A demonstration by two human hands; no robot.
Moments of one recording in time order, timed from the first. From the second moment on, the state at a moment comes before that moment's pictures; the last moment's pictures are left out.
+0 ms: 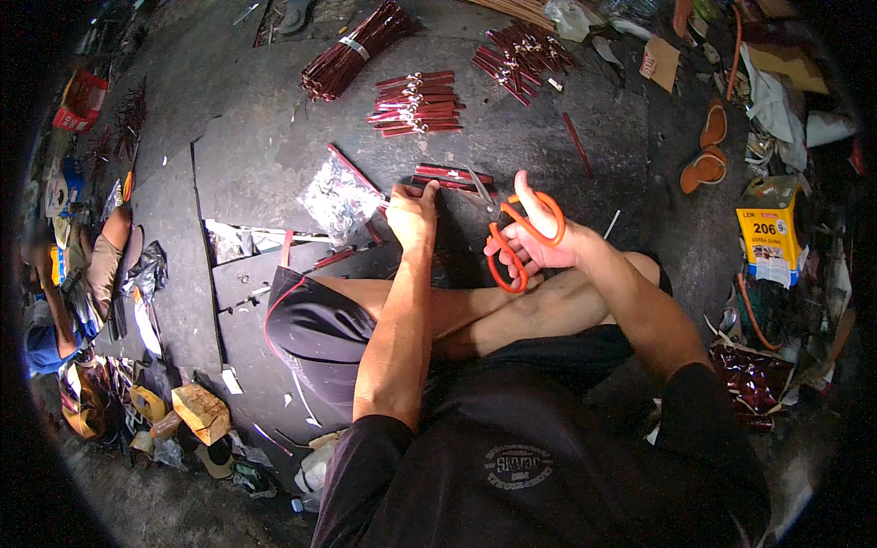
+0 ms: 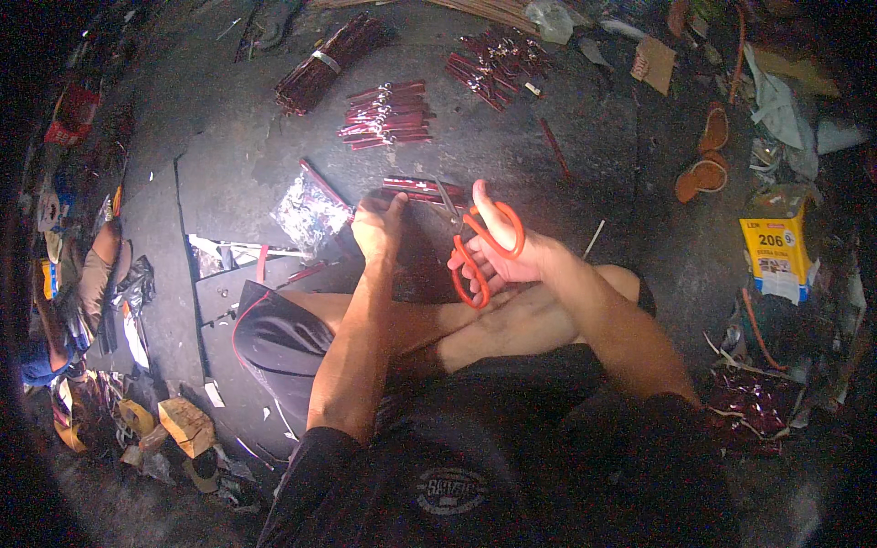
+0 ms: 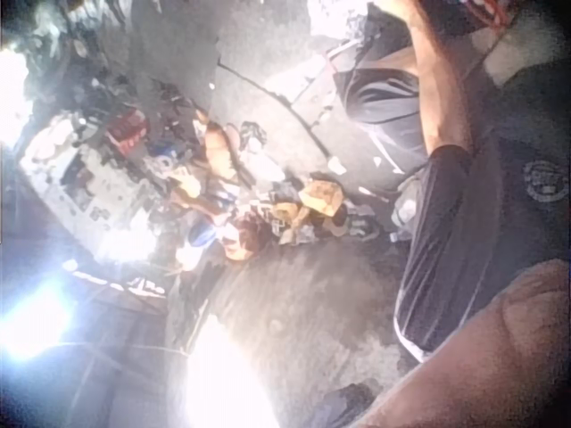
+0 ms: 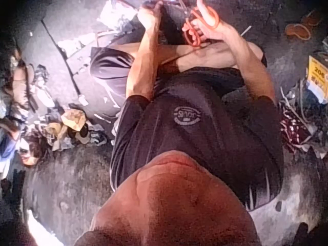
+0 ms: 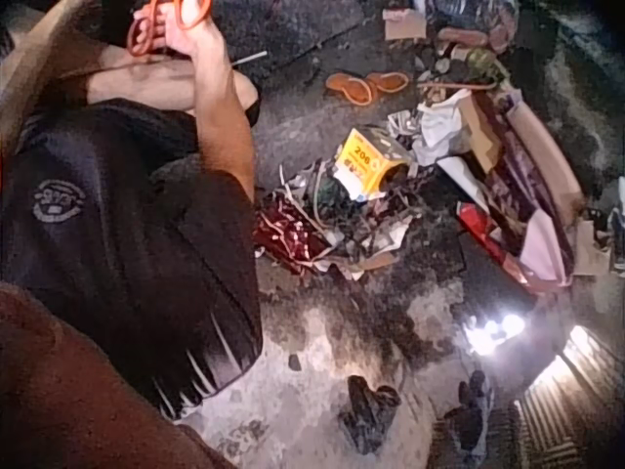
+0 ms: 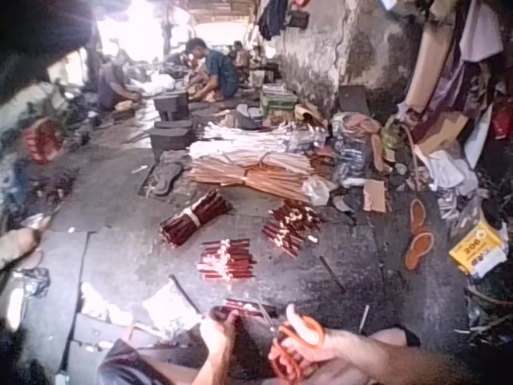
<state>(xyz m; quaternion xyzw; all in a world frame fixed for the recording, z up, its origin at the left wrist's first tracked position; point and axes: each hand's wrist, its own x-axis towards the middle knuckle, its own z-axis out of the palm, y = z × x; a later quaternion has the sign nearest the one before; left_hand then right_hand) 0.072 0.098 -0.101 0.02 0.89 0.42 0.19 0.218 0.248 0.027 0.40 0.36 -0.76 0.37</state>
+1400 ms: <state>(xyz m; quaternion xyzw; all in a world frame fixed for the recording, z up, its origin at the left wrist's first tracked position) 0.094 0.101 -0.091 0.11 0.88 0.43 0.18 0.191 0.261 0.030 0.42 0.33 -0.75 0.40</state>
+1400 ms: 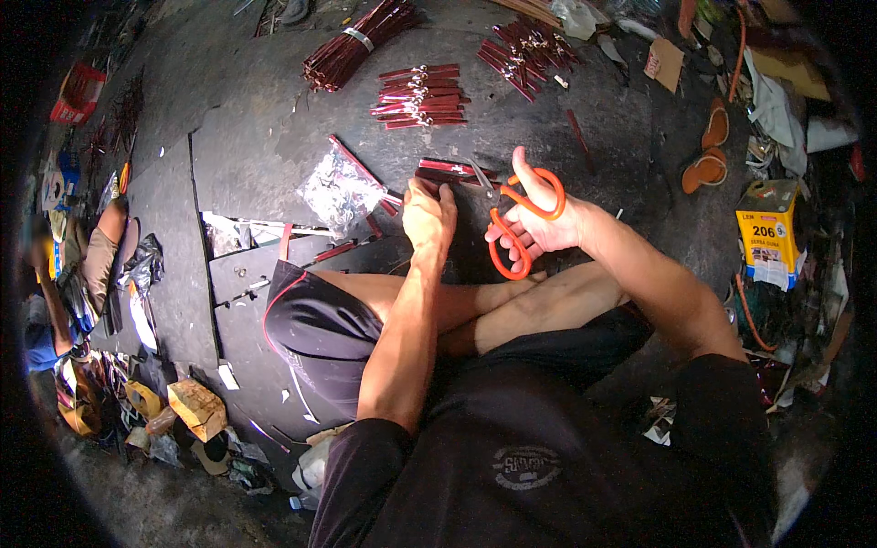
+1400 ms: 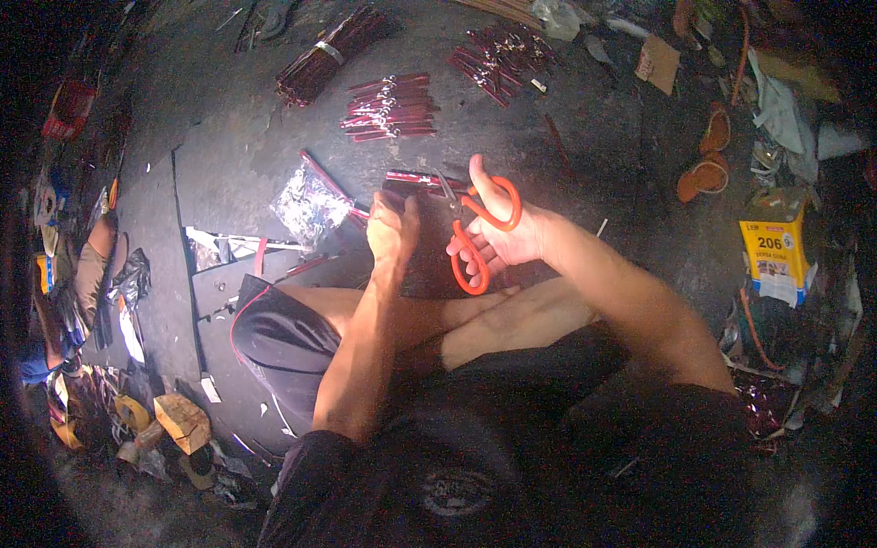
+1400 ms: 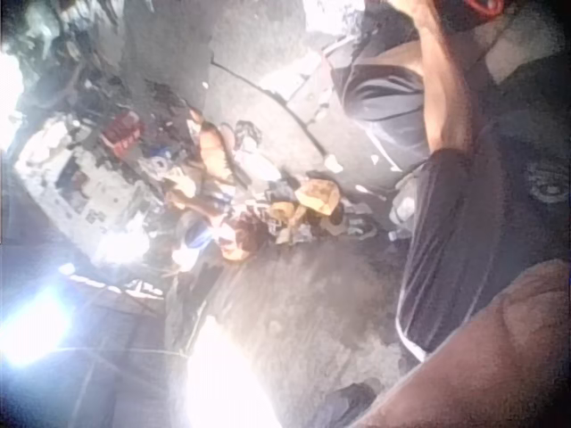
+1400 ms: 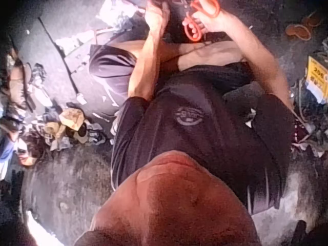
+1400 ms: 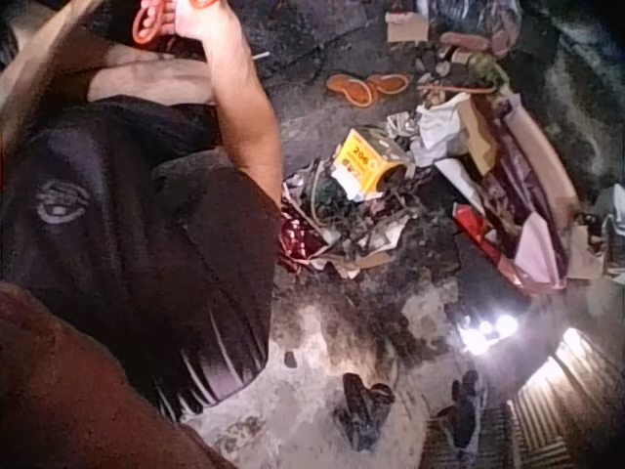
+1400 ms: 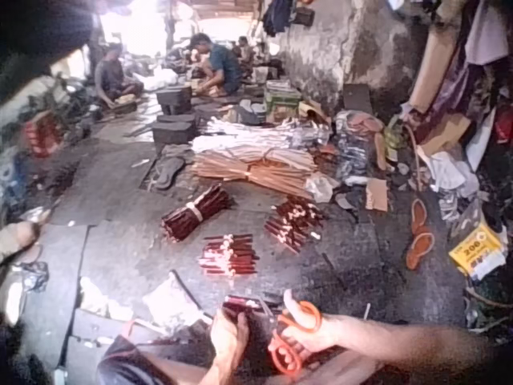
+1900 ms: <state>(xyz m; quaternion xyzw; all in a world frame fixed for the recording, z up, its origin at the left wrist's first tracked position) 0.138 0.101 -0.019 -0.12 0.34 0.68 0.64 0.162 0.272 0.035 0.43 0.31 -0.73 0.44</state>
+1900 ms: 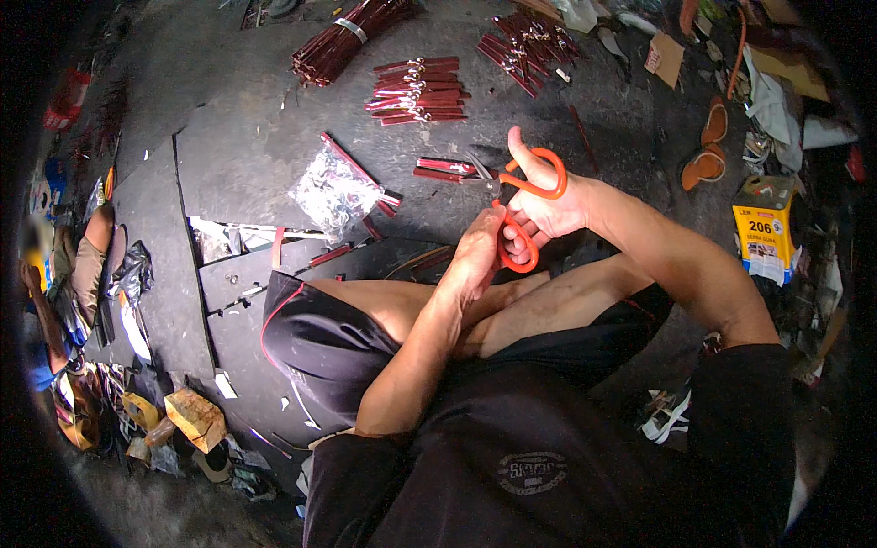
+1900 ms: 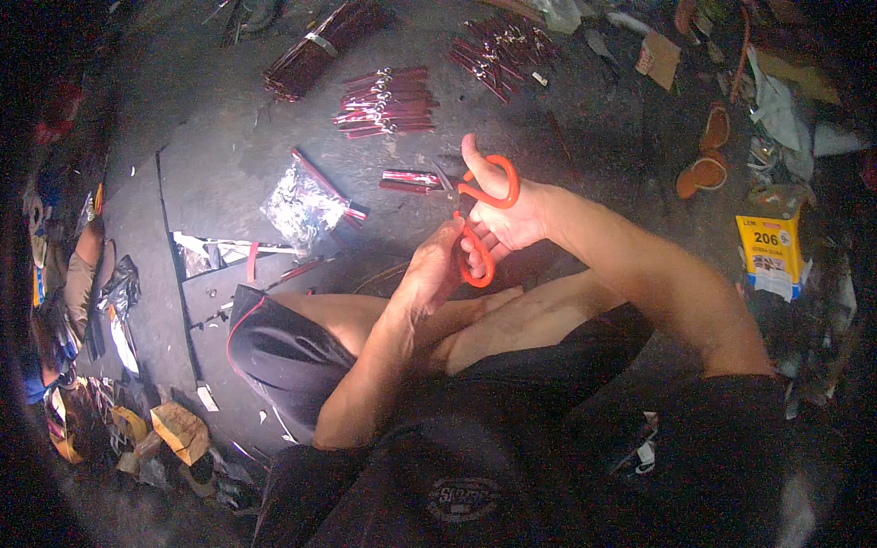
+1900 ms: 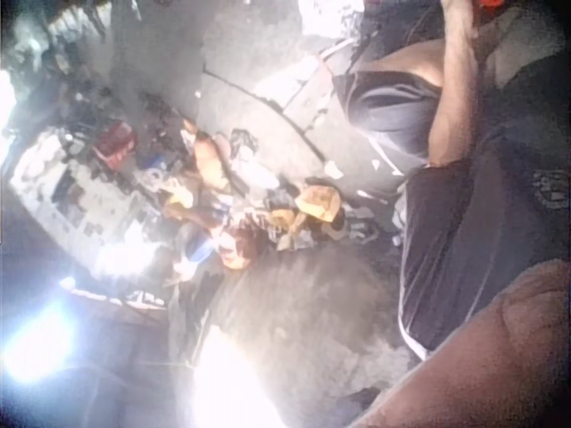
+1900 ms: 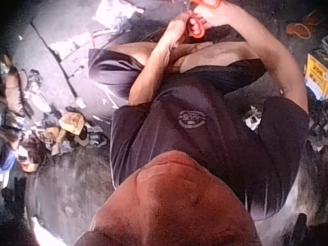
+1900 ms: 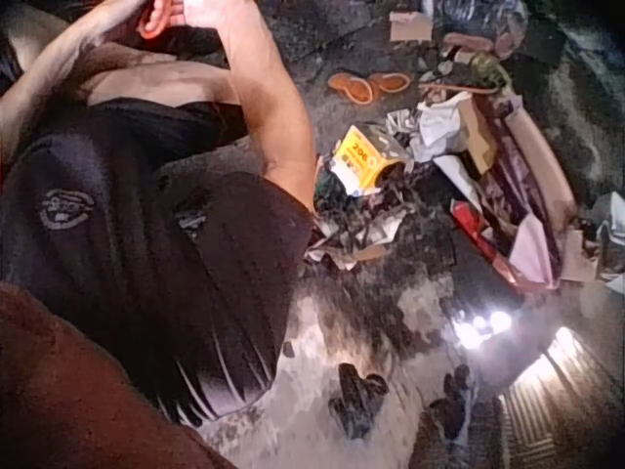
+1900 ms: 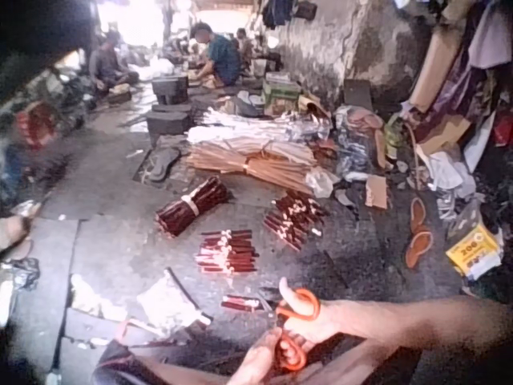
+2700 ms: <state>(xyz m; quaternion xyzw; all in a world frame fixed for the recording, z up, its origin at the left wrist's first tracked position) 0.106 0.075 -0.042 -0.02 0.62 0.74 0.26 0.227 0.235 0.076 0.35 0.42 -0.74 0.38</state>
